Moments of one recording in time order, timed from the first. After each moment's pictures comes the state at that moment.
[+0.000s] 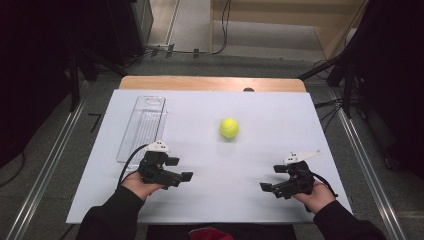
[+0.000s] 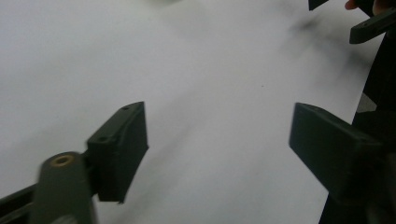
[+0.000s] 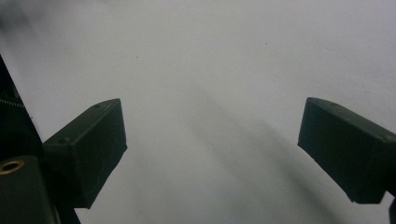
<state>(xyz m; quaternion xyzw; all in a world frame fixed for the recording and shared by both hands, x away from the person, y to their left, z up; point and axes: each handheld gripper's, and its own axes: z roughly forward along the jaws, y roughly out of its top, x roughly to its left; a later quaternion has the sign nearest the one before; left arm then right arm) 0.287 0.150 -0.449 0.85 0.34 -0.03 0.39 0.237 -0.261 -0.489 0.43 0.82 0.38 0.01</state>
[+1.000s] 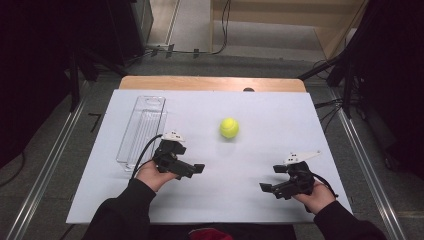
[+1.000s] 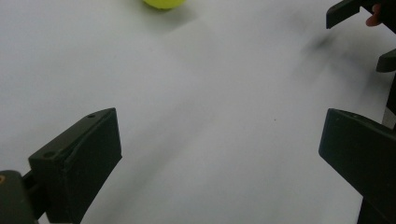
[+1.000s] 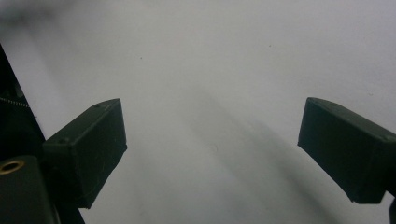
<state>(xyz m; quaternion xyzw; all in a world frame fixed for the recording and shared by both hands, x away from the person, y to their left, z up) 0.314 0.117 -0.449 0.86 0.34 -0.02 0.39 0.235 -0.260 -0.487 0.42 0.82 0.38 0.02</state>
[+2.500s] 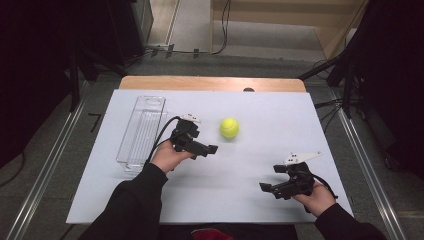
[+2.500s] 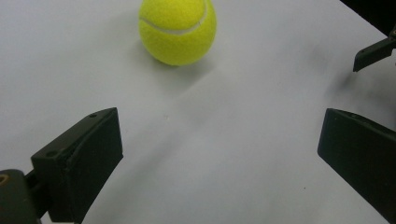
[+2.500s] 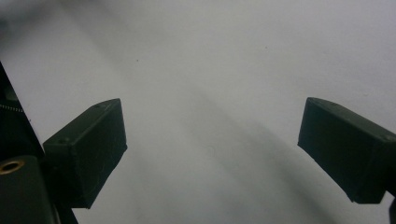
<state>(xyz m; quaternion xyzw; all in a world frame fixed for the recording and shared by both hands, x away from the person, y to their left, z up) 0.368 0.075 -0.449 0.86 0.33 -0.01 0.39 0.234 -0.259 -0.488 0.43 0.82 0.38 0.03</state>
